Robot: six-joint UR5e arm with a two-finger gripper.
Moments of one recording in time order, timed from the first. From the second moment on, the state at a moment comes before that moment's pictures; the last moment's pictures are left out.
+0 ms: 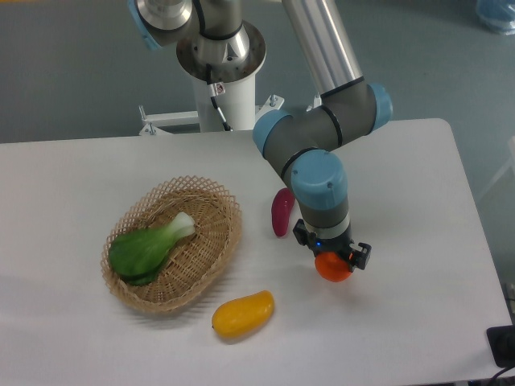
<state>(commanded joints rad) 2.47 -2.06 -1.70 -0.78 1.76 1.05</state>
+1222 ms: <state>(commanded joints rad) 2.57 -1.97 -1.70 -0.79 1.52 1.05</state>
